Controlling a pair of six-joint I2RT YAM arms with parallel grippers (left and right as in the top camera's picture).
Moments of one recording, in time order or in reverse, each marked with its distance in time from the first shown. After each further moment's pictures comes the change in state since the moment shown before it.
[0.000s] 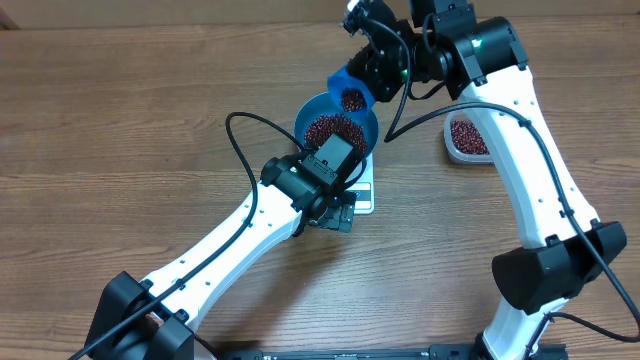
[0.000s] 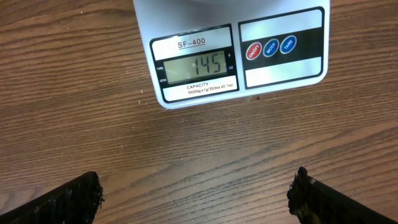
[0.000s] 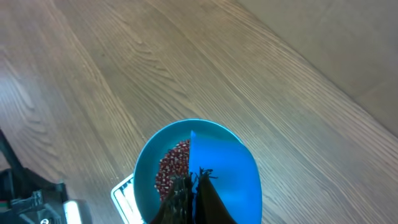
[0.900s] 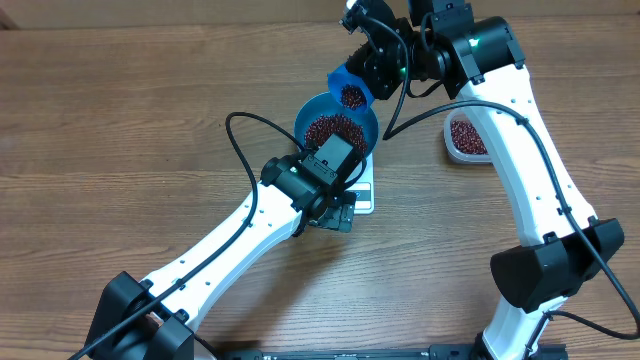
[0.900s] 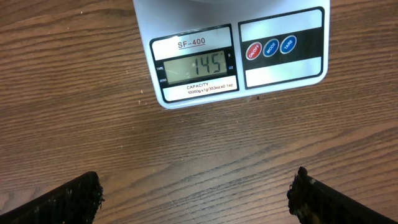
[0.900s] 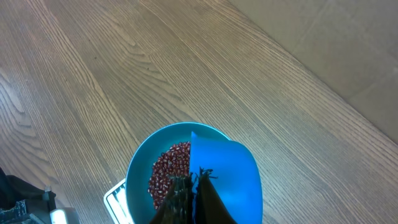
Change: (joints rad) left arm 0.000 0.000 0.000 0.000 0.000 0.000; right arm 0.000 0.008 0.000 0.024 0.021 0.009
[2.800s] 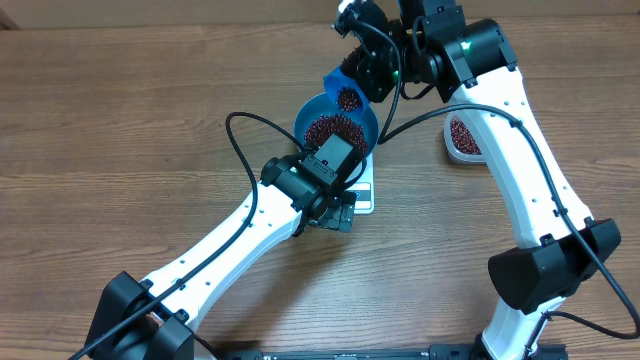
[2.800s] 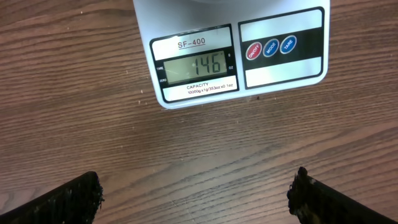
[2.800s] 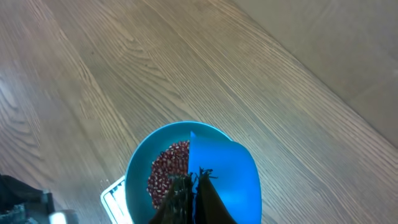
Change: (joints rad) left arm 0.000 0.000 0.000 0.000 0.000 0.000; right arm 0.029 0.000 0.000 -0.002 0.043 -0.005
